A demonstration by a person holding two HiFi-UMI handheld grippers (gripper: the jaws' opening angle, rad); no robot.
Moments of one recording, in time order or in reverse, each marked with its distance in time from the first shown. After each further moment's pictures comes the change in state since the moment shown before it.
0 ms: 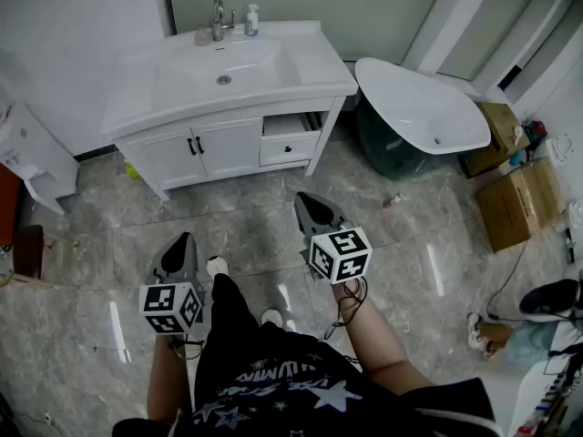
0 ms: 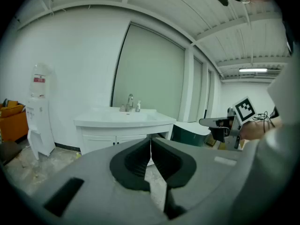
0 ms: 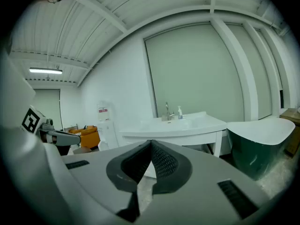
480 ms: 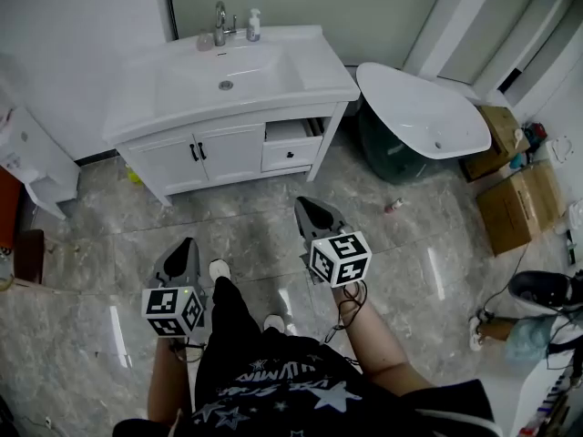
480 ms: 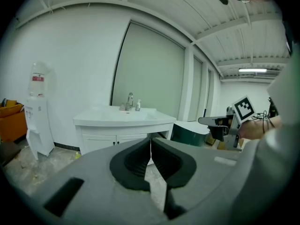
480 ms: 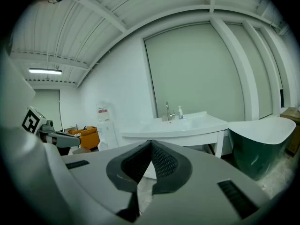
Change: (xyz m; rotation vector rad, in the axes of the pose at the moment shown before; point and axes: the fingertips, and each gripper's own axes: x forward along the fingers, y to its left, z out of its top) left arm 0.006 0.009 -0.007 -0.004 0.013 -0.008; right arm 0.012 0.003 -0.003 0.006 -0.002 0.001
